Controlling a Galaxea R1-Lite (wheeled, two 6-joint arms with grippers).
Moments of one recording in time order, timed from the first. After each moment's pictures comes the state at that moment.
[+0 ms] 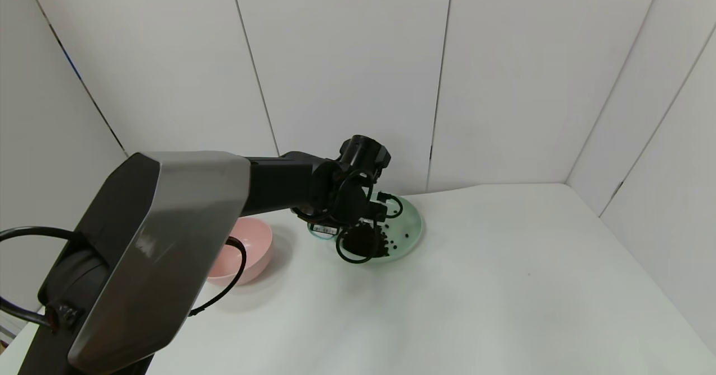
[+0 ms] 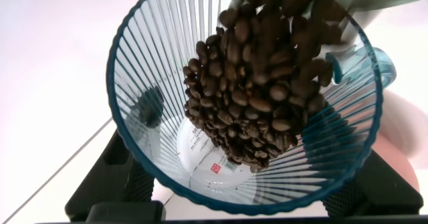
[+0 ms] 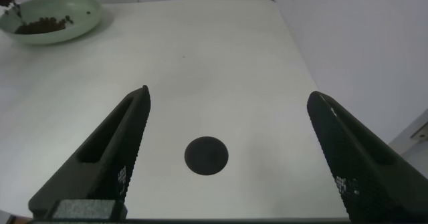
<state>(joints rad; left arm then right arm) -0.57 2.37 -1.98 0.45 0.79 1.33 -0.01 0.00 0.00 0.01 -0.01 0.01</state>
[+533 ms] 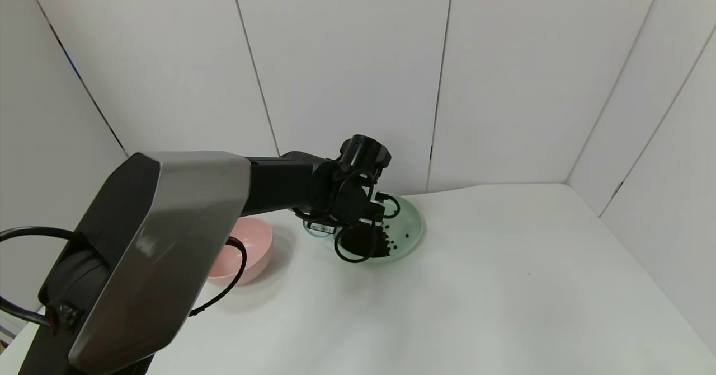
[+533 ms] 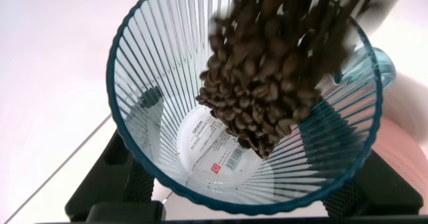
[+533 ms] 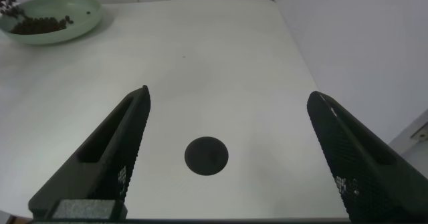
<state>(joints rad) -0.57 2.37 -1.98 0.45 0.84 1.35 -0.01 0.00 0.00 0.01 -0.01 0.01</state>
